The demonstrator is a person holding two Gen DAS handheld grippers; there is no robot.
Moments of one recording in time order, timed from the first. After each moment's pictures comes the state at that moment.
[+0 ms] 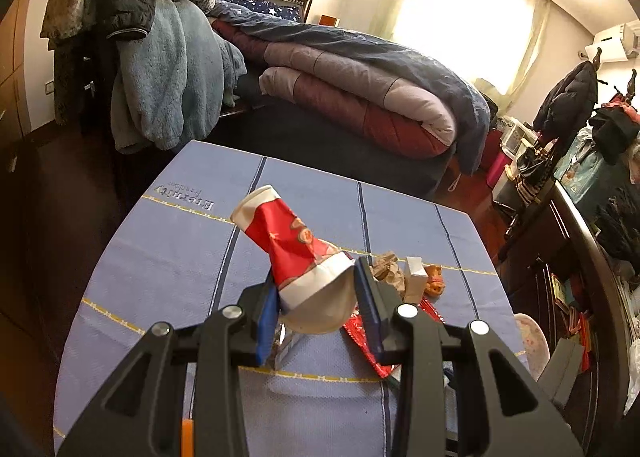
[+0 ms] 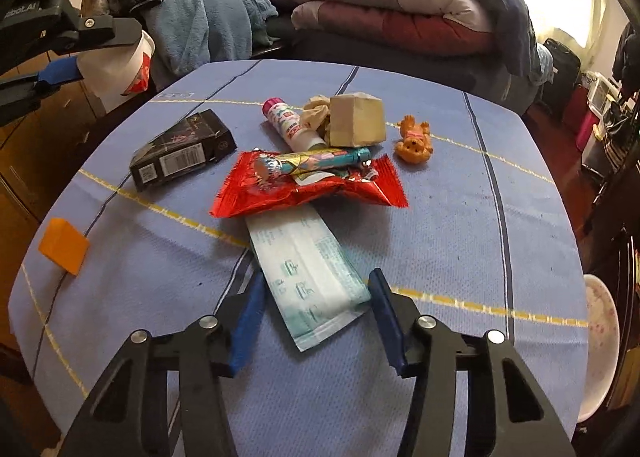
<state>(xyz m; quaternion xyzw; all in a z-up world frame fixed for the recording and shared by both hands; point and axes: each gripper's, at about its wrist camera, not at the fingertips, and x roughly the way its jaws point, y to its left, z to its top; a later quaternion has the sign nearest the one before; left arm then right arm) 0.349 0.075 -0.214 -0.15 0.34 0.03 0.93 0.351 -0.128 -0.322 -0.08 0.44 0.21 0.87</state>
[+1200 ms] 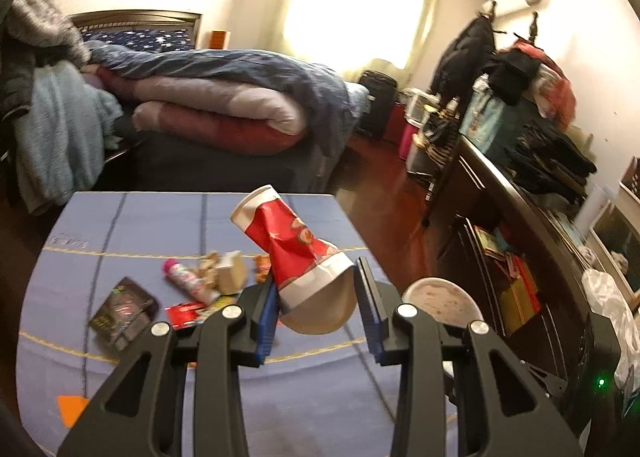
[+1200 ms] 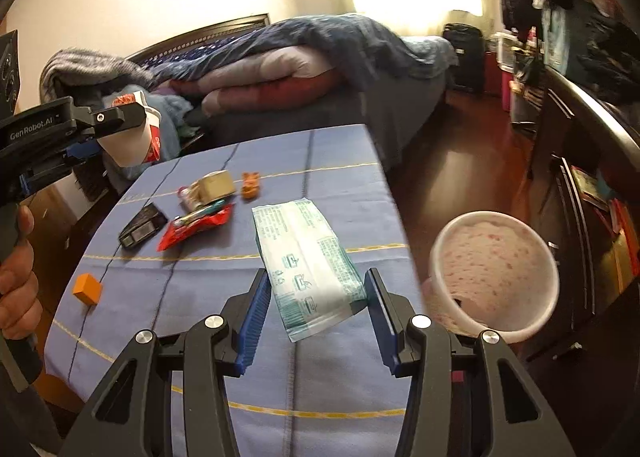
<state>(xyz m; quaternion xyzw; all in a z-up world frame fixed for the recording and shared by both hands) 0.319 -0.081 -0.170 -0.08 0.31 -0.15 0.94 0.276 -0.302 -0.257 0.06 0.36 0.10 0.92</state>
